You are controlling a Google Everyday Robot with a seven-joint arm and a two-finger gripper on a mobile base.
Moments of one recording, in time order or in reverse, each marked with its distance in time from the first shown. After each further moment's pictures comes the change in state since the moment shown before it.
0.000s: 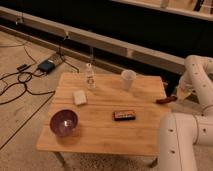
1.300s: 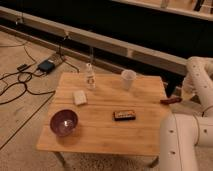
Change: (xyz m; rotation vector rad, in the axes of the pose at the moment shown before) arm -0.035 -0.022 0.005 0.030 -0.064 0.035
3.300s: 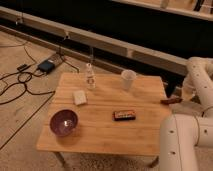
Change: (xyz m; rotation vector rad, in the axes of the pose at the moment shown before) arm 0.001 0.001 0.001 0.000 0.000 -0.001
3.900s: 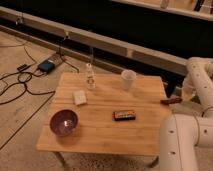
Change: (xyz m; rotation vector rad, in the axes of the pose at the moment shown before) arm 0.000 0.000 0.000 0.000 -0.001 0.000
